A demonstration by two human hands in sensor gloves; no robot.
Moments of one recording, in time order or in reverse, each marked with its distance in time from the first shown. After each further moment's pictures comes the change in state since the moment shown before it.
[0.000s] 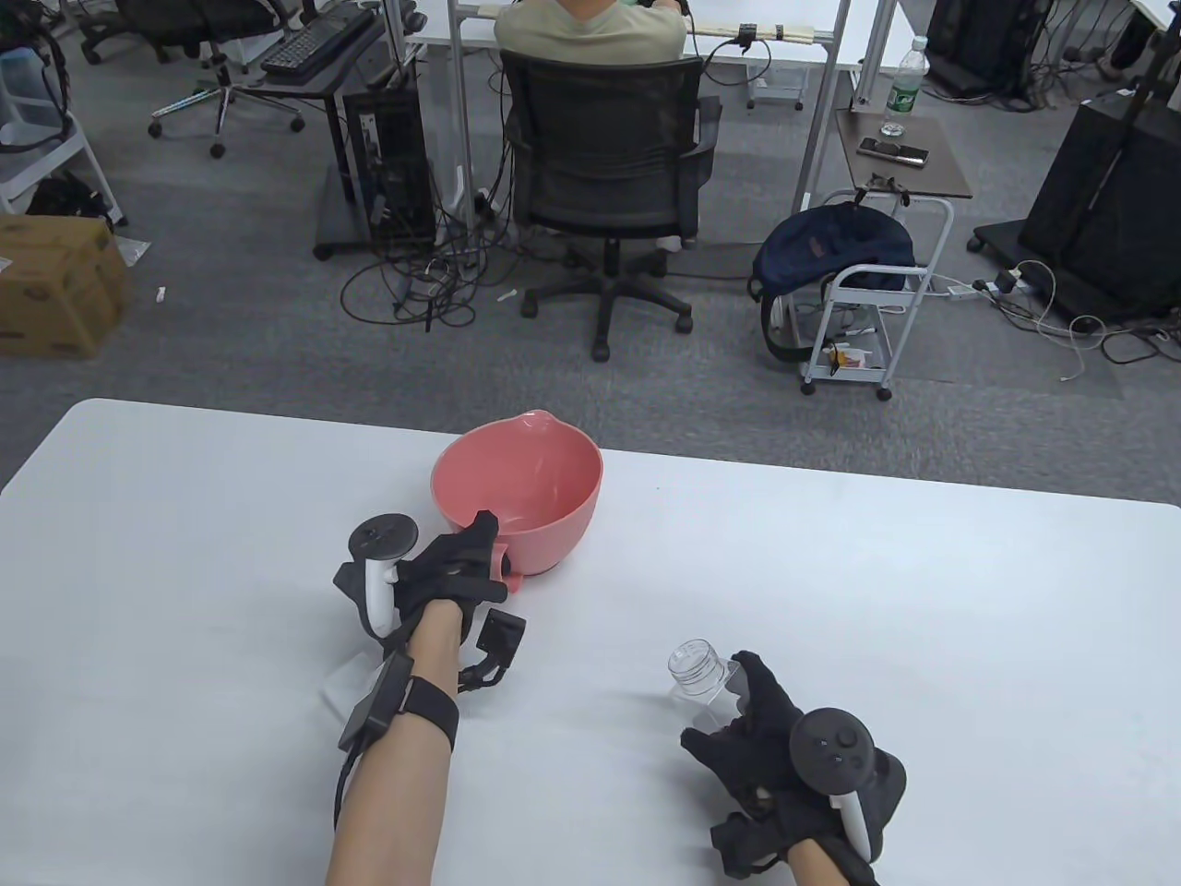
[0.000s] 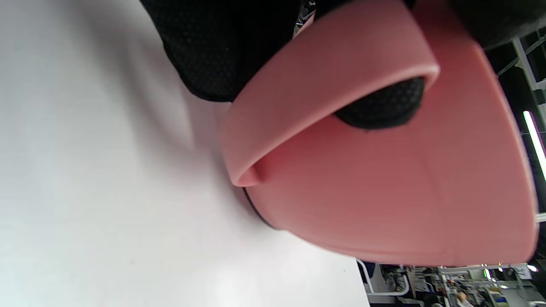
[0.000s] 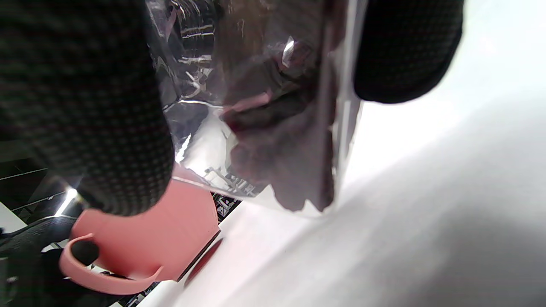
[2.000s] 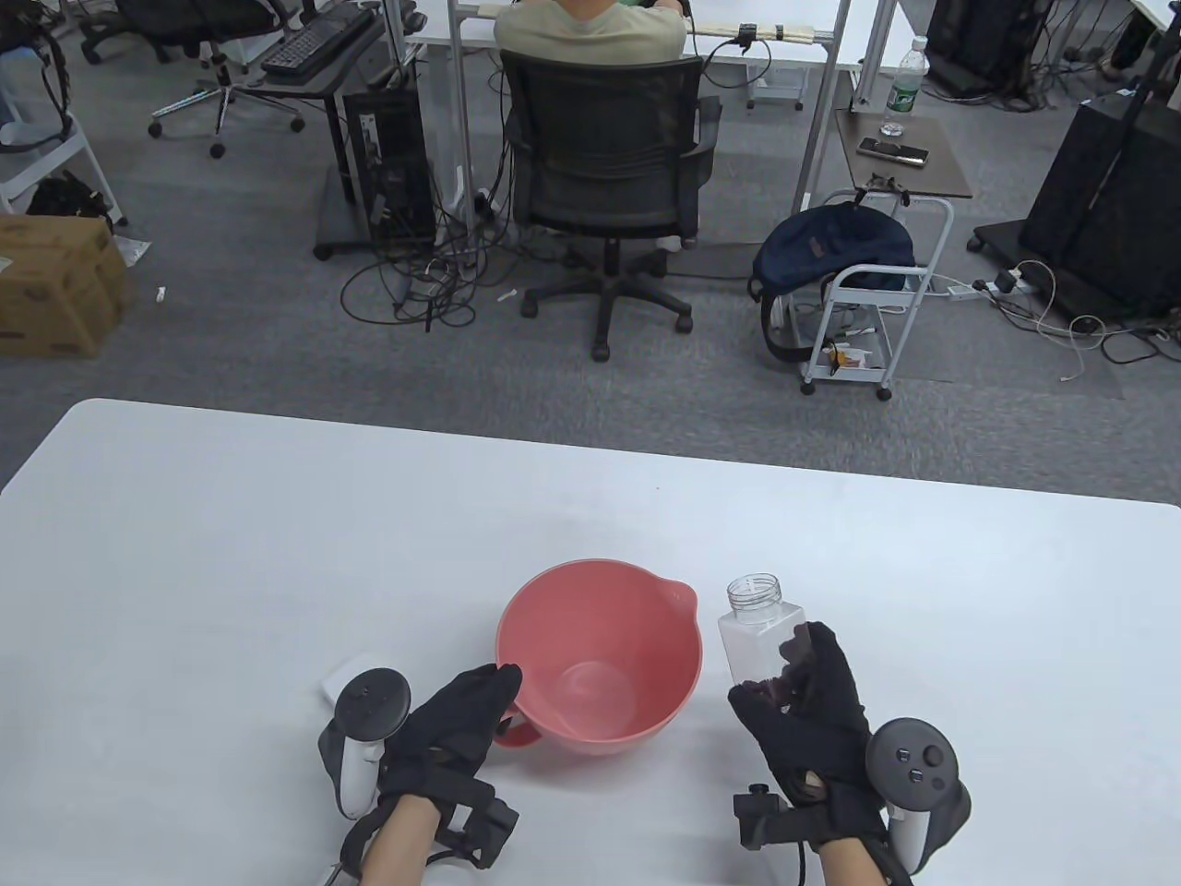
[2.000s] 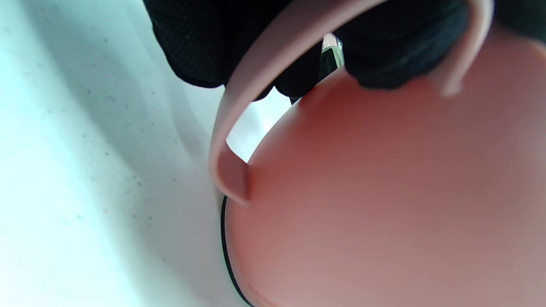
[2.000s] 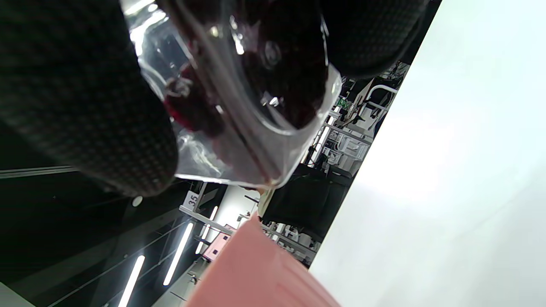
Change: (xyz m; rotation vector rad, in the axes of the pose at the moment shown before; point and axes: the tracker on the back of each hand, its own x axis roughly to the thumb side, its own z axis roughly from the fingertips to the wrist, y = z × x) left_hand -0.090 -0.027 0.103 -0.160 -0.276 0.013; right_hand 0.002 -0.046 0.001 -0.170 0.016 -0.361
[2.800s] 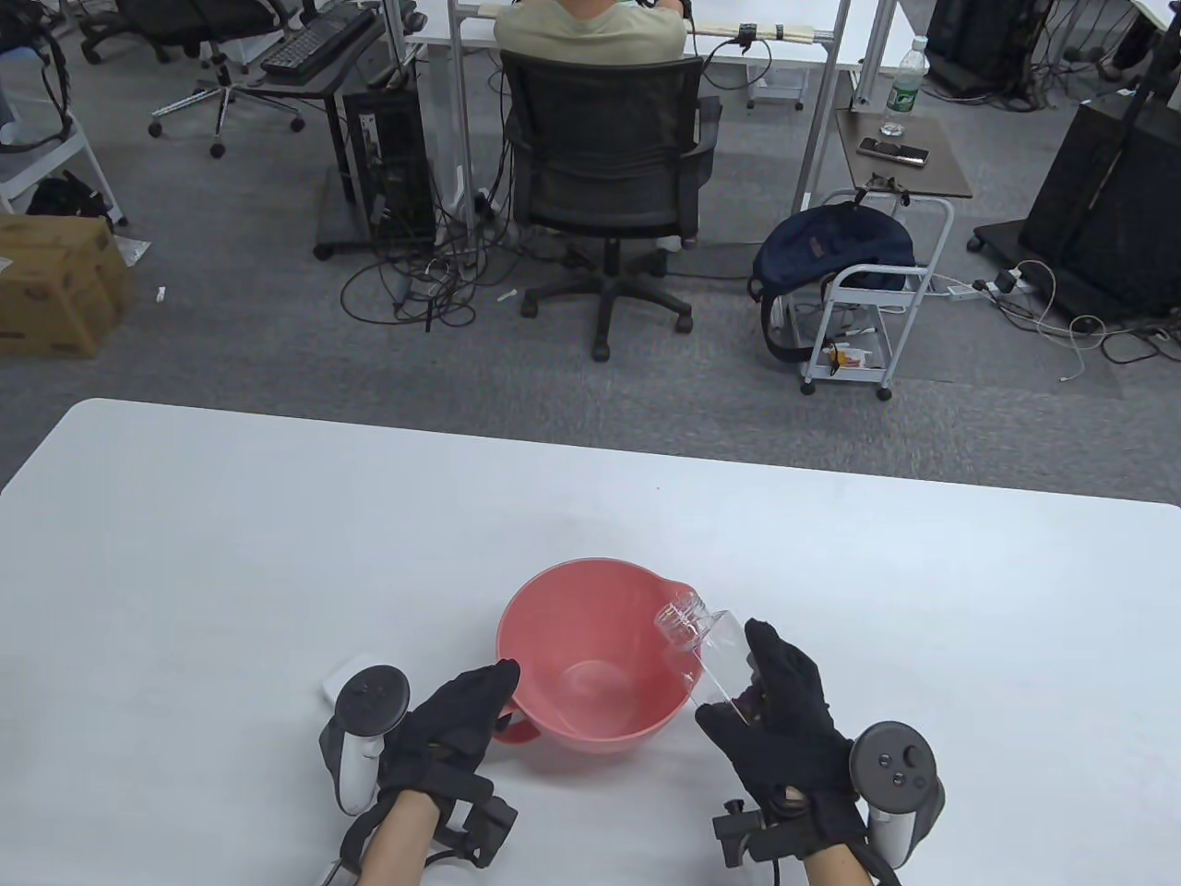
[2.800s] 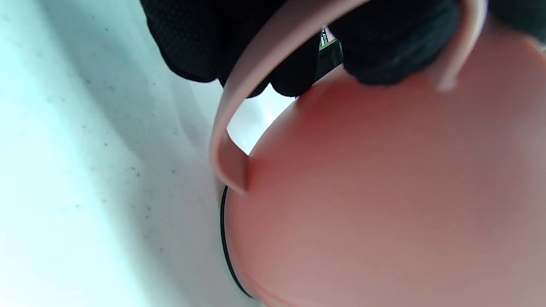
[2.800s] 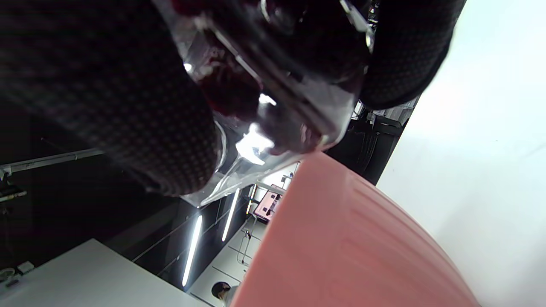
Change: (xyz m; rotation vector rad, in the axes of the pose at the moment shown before) left_hand 0.002 0.000 -0.001 -0.026 0.014 0.011; right_hand 0.010 0.022 0.008 0.173 -0.136 -0.095
